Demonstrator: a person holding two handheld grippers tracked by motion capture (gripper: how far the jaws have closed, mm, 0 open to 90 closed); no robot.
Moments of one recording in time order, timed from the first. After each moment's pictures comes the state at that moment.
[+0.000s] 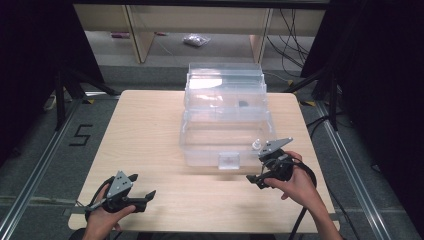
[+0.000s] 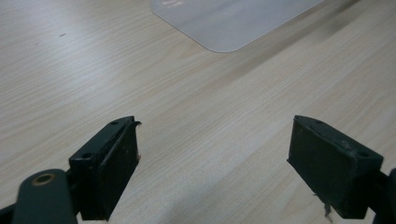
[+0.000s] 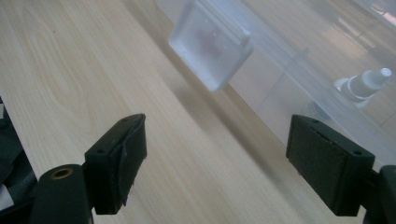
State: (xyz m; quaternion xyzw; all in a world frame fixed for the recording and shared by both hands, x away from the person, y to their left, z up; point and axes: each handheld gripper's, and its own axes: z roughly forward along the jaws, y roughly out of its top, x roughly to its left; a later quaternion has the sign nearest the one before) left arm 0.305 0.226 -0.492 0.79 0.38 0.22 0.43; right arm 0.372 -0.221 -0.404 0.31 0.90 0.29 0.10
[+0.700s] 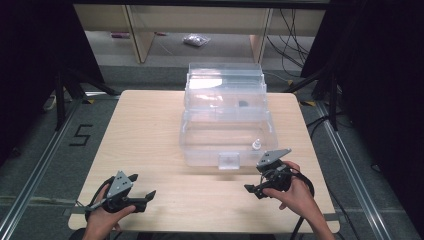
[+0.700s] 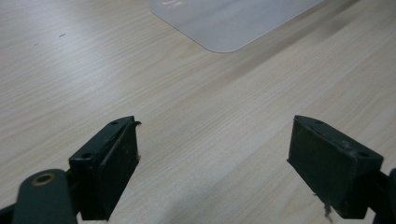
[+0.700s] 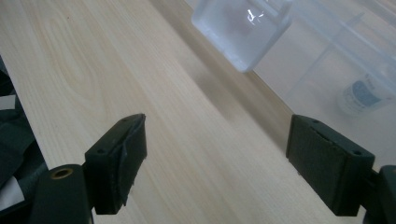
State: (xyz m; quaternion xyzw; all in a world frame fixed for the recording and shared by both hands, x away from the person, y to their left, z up) left arm 0.305 0.226 -0.492 0.79 0.38 0.22 0.43; right arm 0.356 -0.220 -0.426 0.31 0.90 0.30 0.08
